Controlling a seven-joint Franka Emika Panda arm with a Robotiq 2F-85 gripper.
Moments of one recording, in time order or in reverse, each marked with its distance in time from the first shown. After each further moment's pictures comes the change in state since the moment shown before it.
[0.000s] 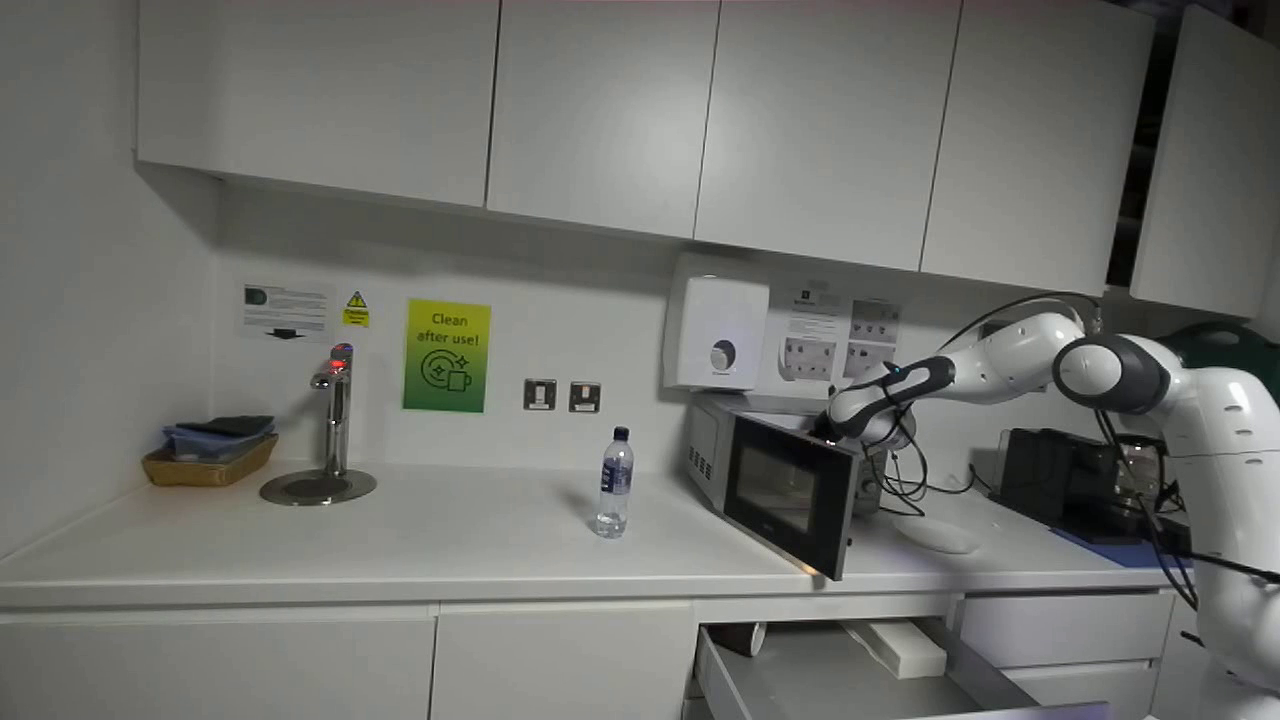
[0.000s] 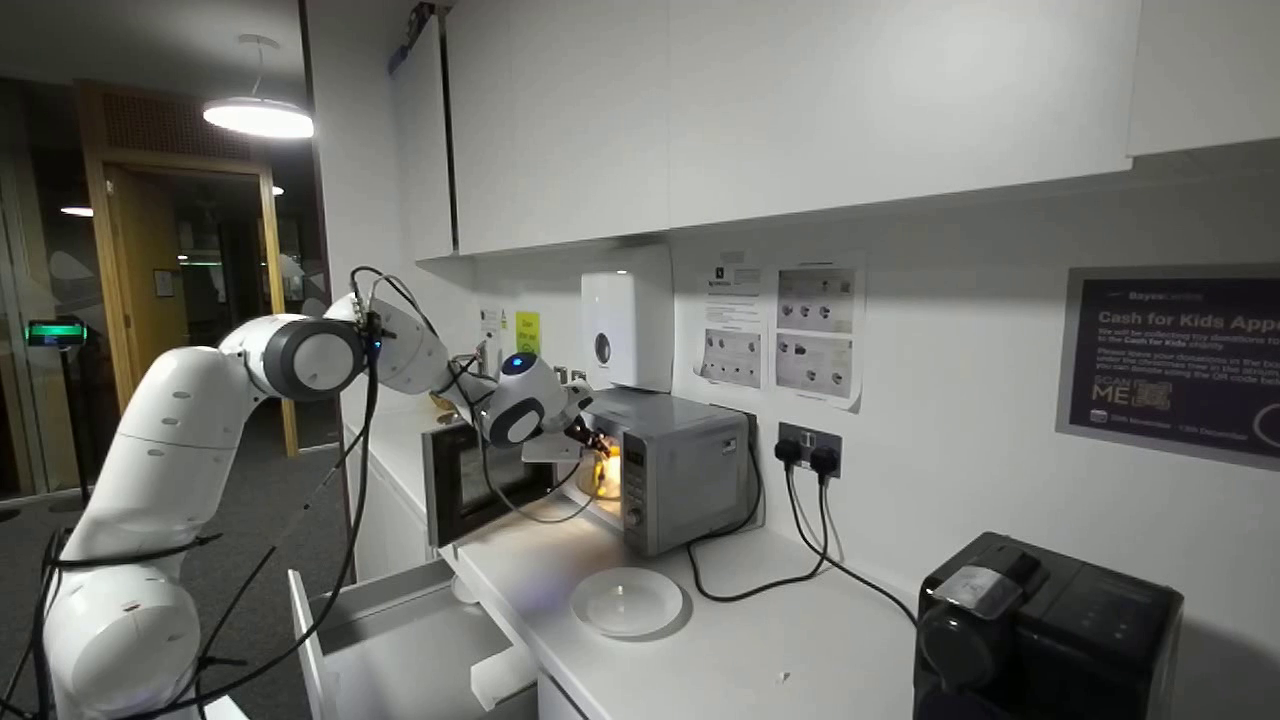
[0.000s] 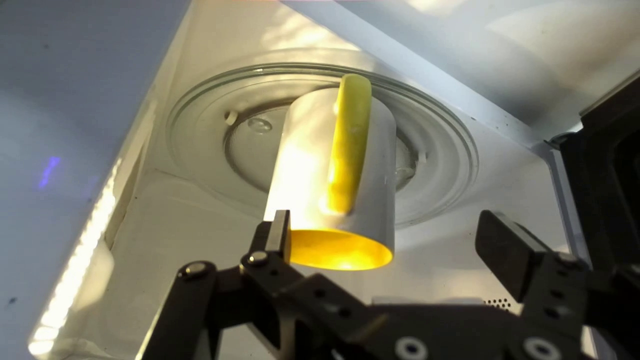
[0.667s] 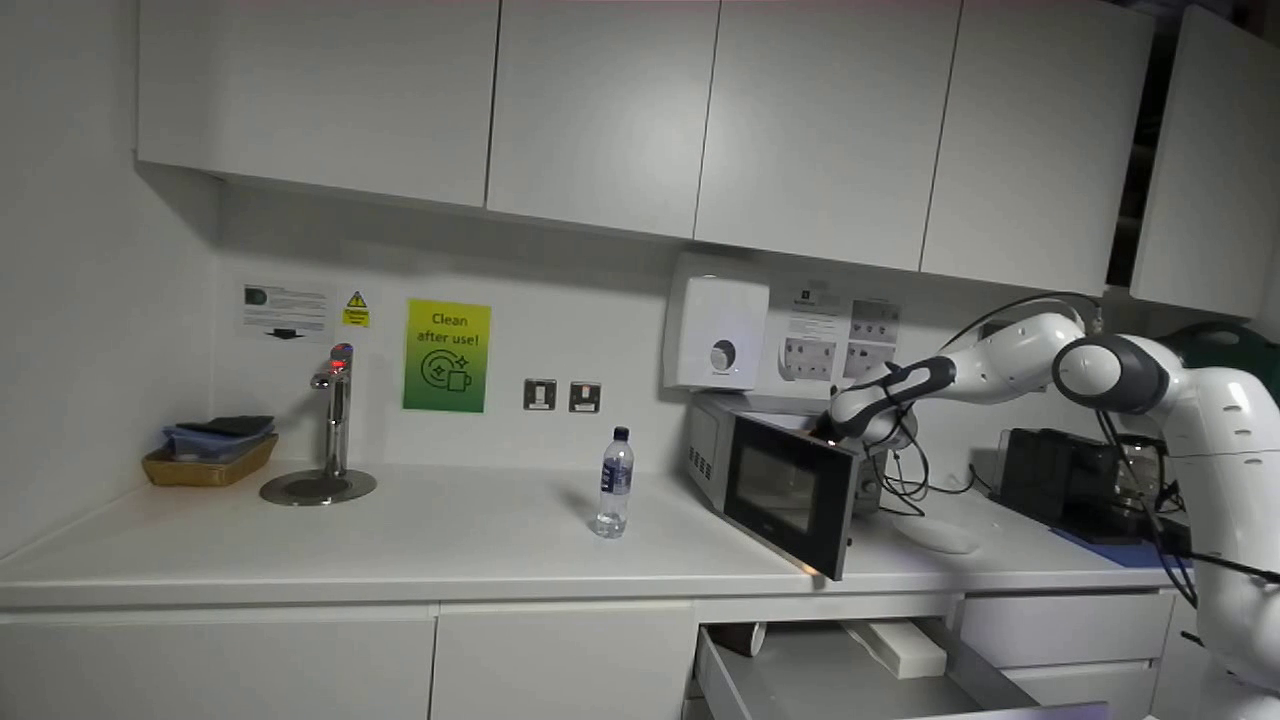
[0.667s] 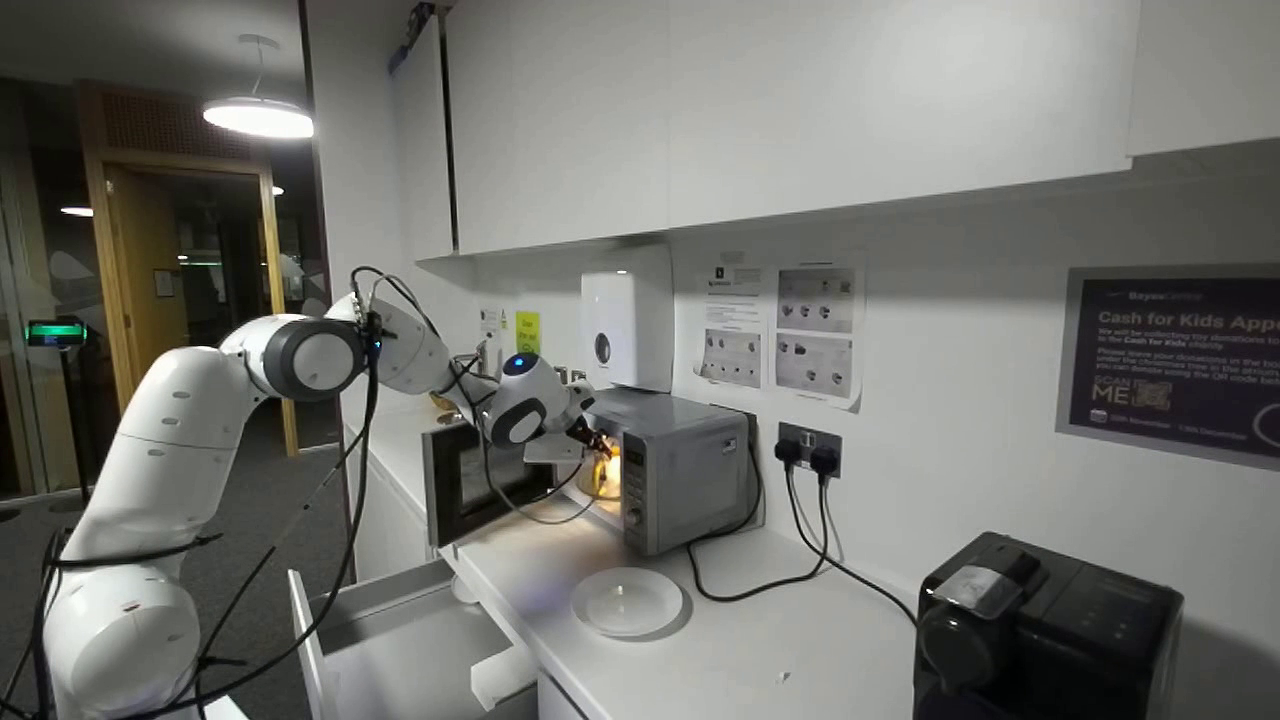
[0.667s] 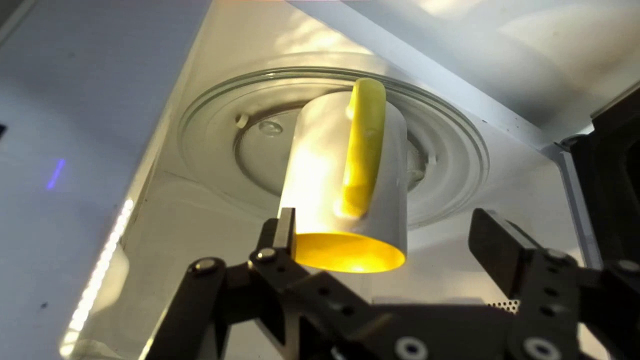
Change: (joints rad) arm -0.003 0.001 -0.006 0.001 0.000 0.000 -0.002
